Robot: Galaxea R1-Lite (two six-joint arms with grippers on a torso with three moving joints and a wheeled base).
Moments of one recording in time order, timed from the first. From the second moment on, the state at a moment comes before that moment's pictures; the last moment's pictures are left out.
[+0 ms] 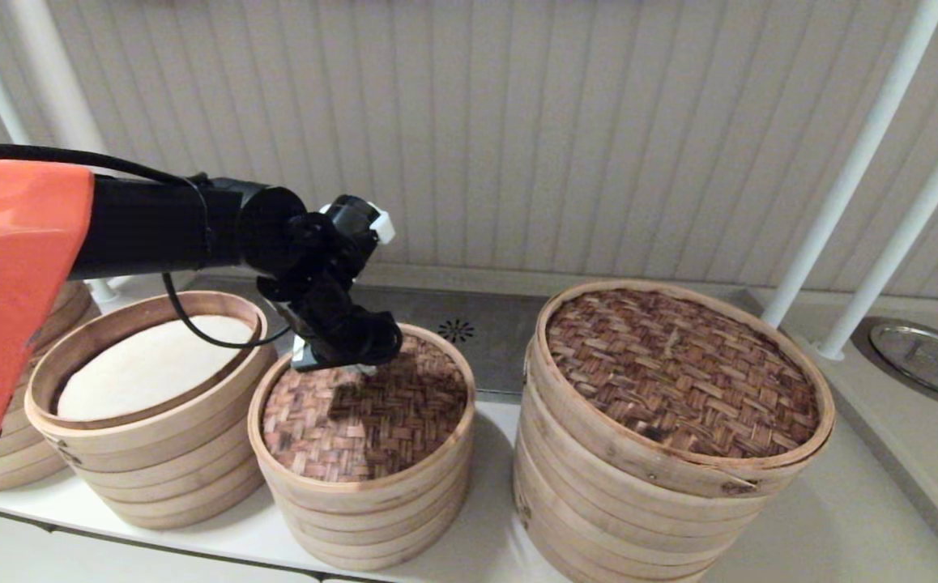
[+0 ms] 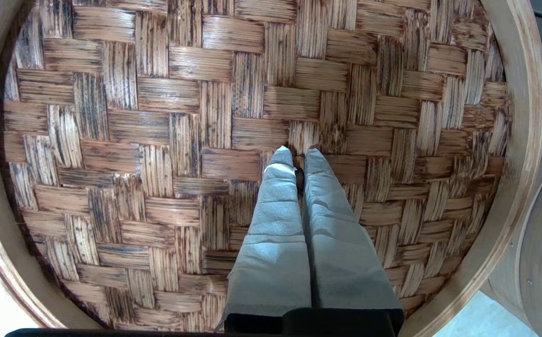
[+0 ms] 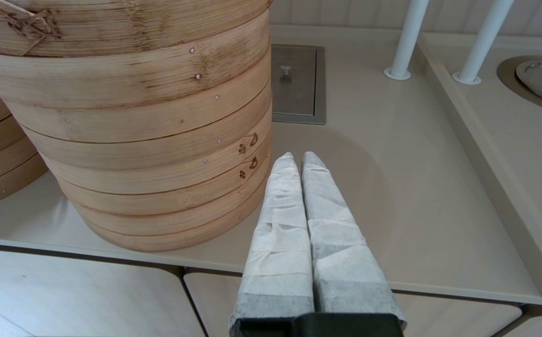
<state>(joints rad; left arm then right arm) -0.52 2.11 -1.81 0.76 0.11 -0.53 0.01 0.01 0.00 0.00 0.00 0.02</state>
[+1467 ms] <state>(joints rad) -0.52 1.51 -1.57 0.78 0.23 -0.48 0.01 0.01 0.00 0.00 0.00 0.02</state>
